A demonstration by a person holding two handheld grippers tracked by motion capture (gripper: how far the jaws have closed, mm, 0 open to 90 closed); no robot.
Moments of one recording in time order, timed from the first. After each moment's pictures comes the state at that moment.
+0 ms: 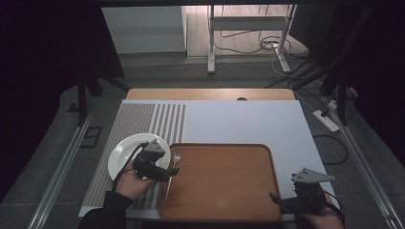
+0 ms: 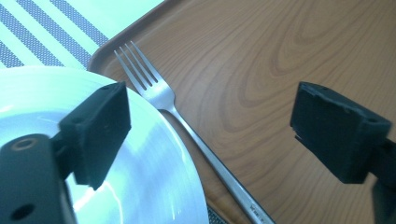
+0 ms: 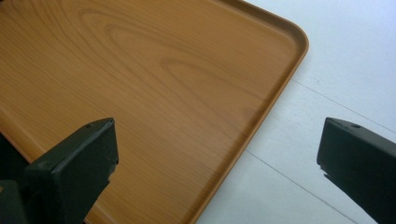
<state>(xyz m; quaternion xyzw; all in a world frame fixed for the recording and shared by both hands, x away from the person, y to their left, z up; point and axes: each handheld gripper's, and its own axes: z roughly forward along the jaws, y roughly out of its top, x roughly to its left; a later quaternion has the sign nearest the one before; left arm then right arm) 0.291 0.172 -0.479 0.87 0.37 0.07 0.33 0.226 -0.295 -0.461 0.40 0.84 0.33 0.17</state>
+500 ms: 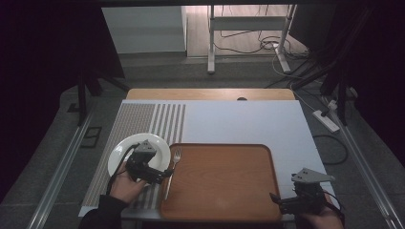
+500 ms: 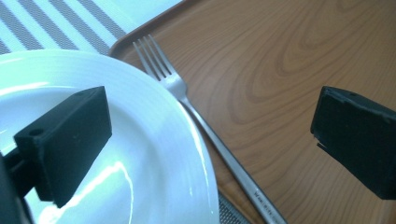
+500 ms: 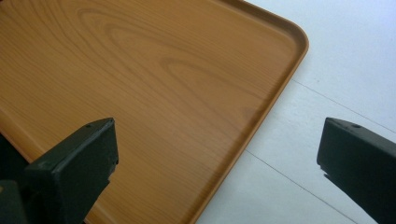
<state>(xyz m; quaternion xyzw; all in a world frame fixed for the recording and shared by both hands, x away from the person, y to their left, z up) 0.283 0.192 -0.480 0.85 0.39 0.08 0.36 0.226 -0.295 -0.462 0.40 0.84 0.33 0.17</state>
